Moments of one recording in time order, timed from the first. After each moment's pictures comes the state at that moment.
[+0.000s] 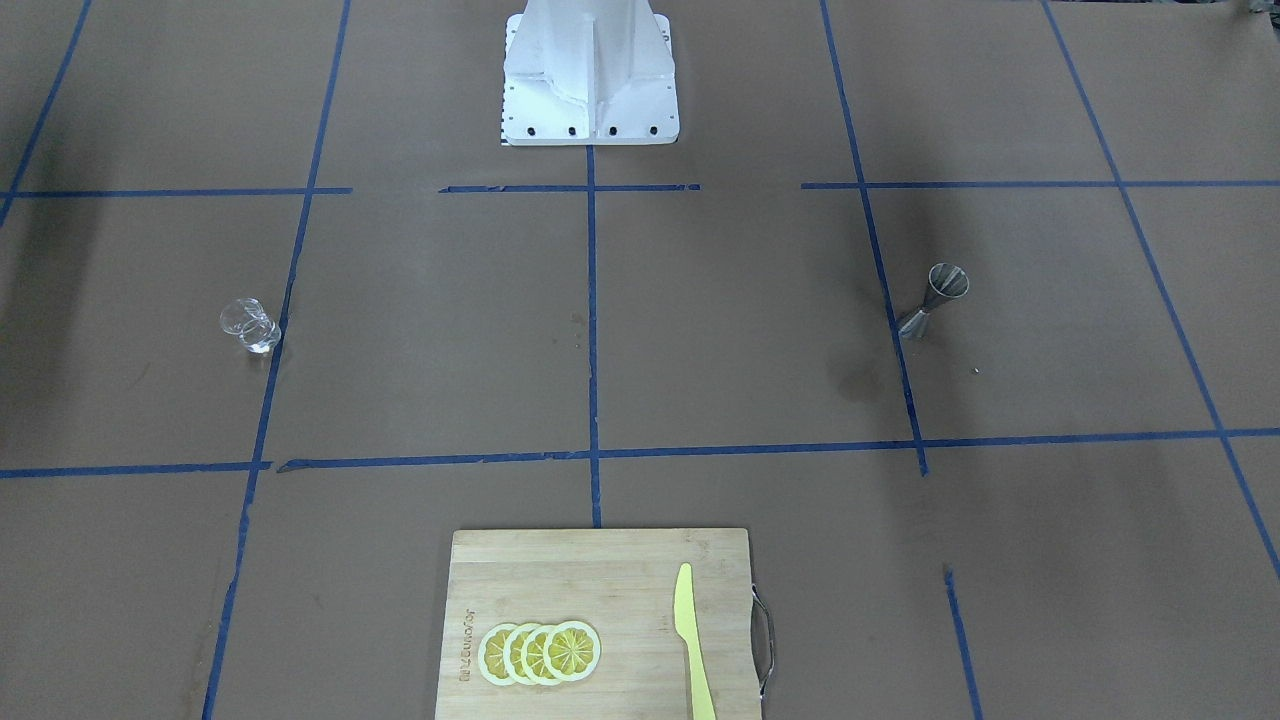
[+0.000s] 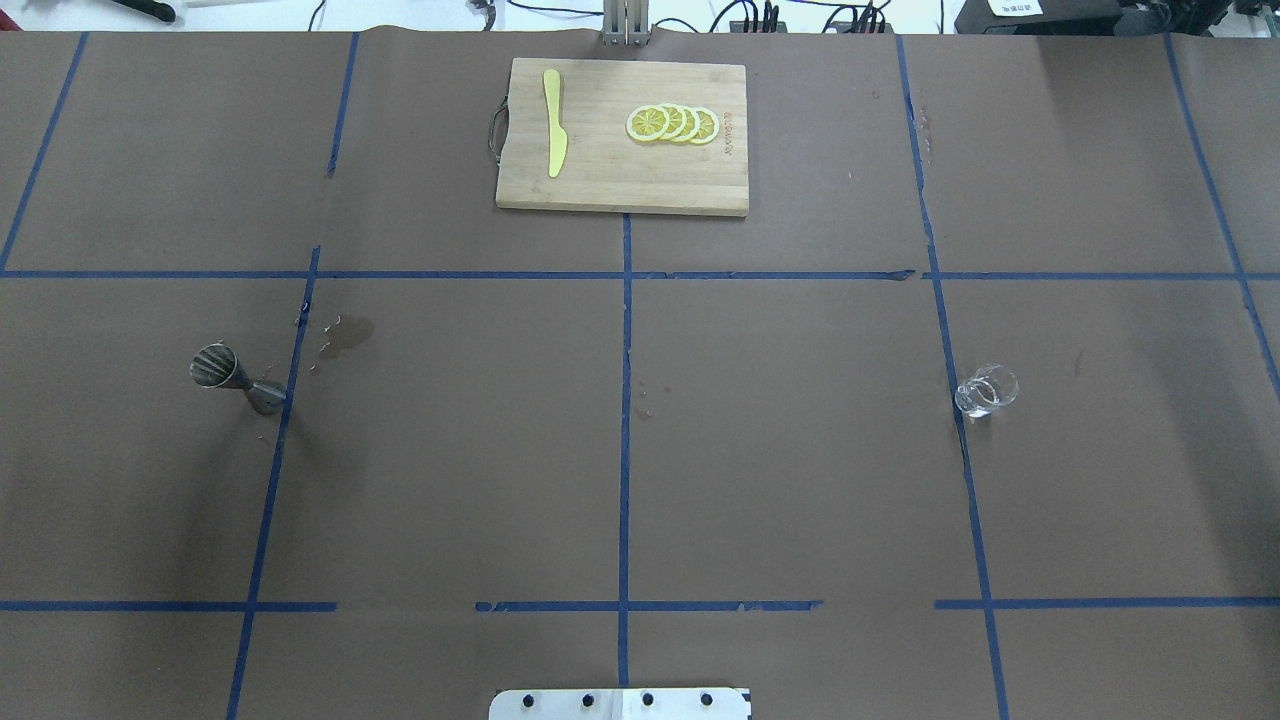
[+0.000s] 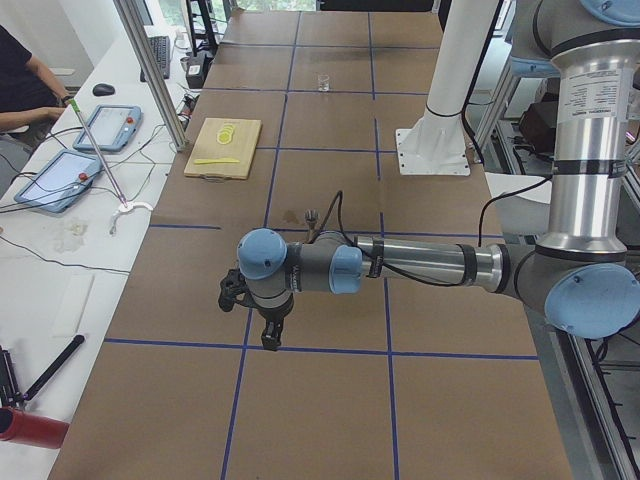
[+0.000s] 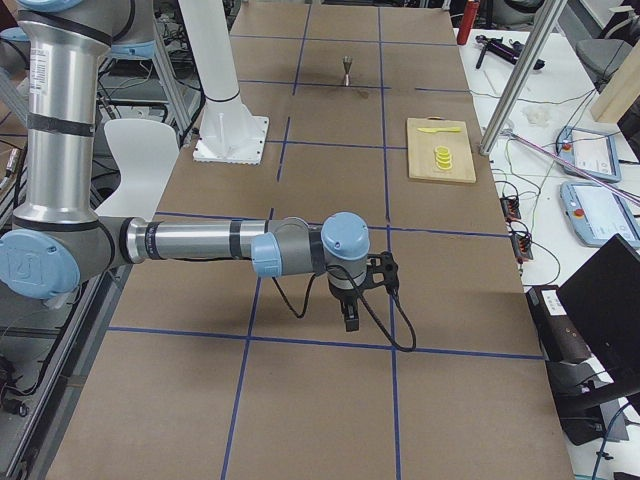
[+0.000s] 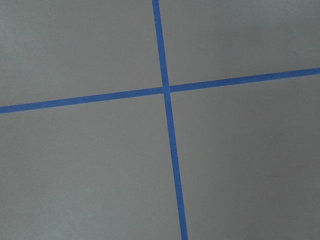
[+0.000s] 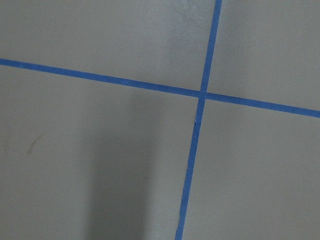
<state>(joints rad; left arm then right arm) -1.56 -1.54 -1.67 -1.54 -2.39 0.10 1.54 -1.71 1.77 -1.47 2.37 -0.03</state>
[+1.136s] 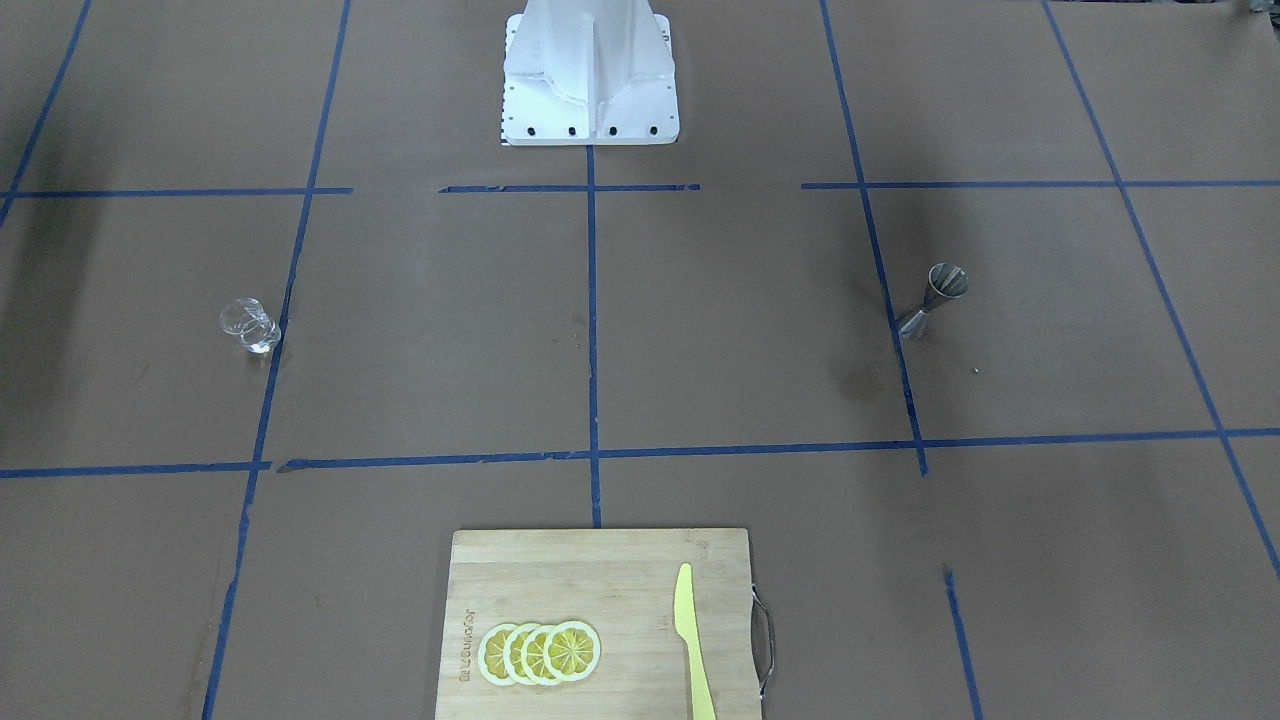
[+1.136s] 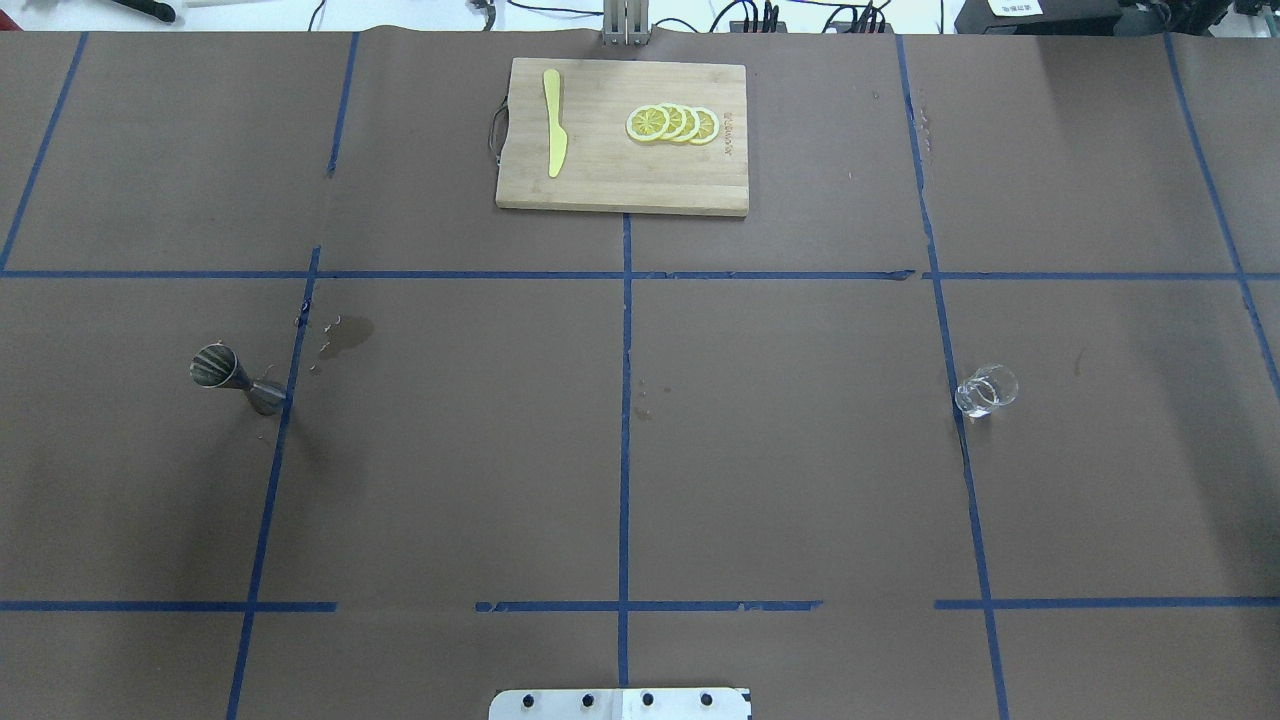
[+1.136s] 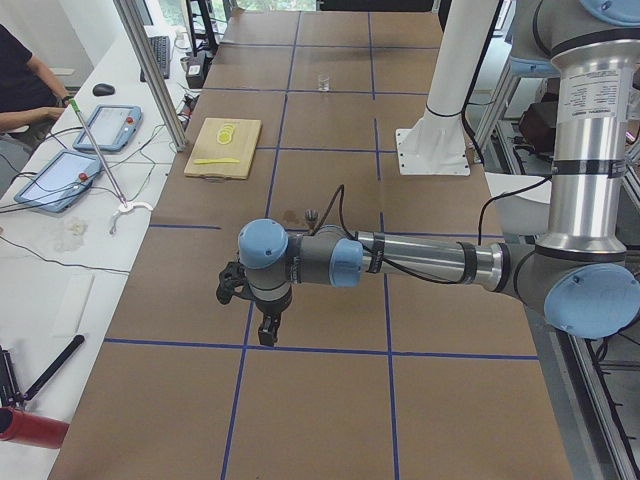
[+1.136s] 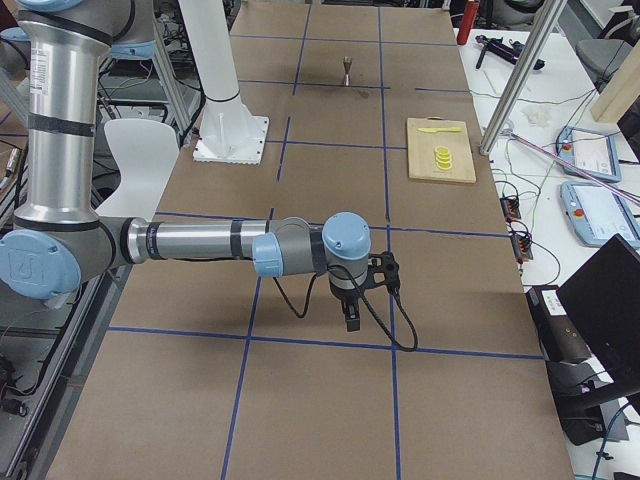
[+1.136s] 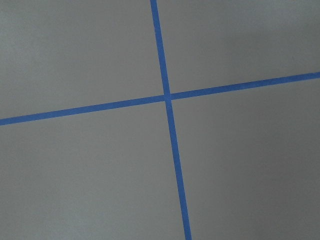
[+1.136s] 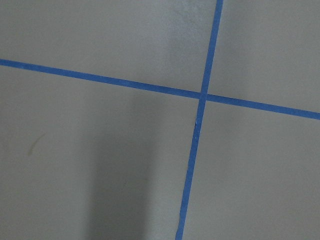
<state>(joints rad) -1.56 -1.55 -1.69 -1.55 -2.37 0.10 1.54 -1.70 1.76 -1.47 2.38 -0.03</state>
